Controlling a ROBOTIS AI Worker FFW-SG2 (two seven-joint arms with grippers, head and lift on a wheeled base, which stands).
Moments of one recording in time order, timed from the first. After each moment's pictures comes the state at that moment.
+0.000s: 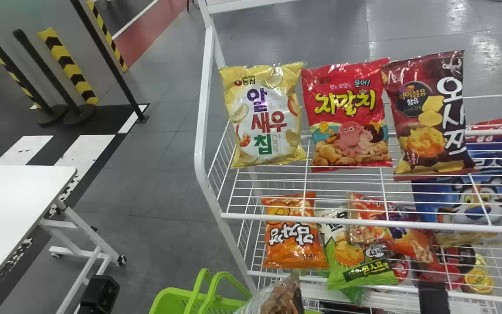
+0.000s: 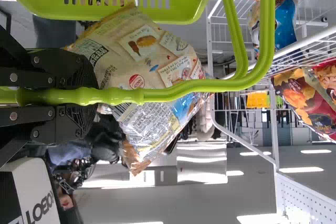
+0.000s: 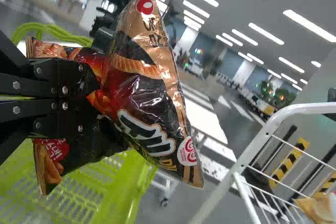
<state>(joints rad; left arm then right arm) 0.57 0.49 0.52 -1.96 0.78 1.57 -1.36 0.36 -0.17 0.32 -2.08 -0.80 1.02 0.52</state>
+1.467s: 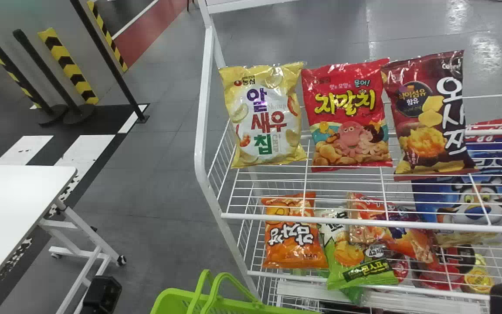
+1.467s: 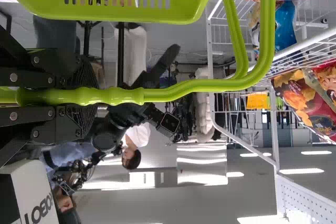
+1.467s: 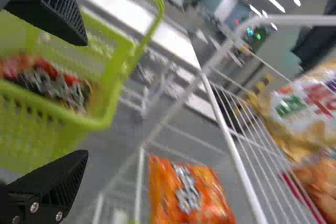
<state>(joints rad) 0.57 0.49 0.51 -1.96 0.77 1.57 -1.35 0.49 -0.17 0.21 -2.09 -0.43 0.68 0.38</state>
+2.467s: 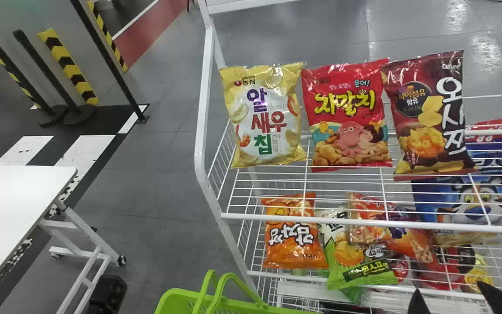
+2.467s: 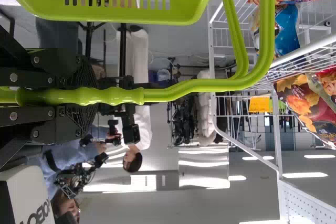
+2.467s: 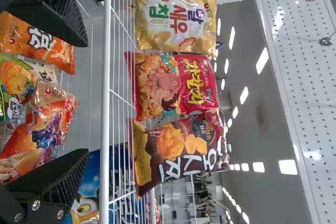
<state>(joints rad) 0.55 0.48 0.48 -1.95 0.76 1.57 -1.34 0.60 -0.17 0.28 -1.70 -0.11 -0.48 0.05</state>
